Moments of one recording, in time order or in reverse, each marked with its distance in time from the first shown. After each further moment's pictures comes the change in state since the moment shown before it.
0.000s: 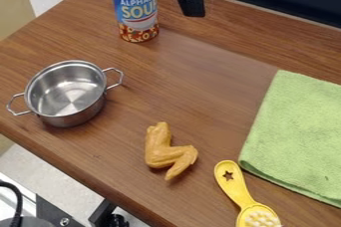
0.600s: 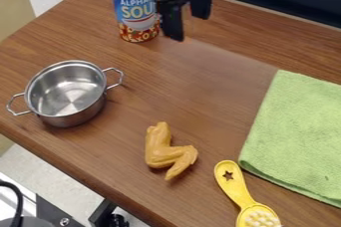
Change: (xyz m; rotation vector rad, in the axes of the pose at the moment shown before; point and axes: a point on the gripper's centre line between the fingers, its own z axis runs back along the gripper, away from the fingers) arm 0.009 0.032 -0.014 0.063 -0.082 -0.324
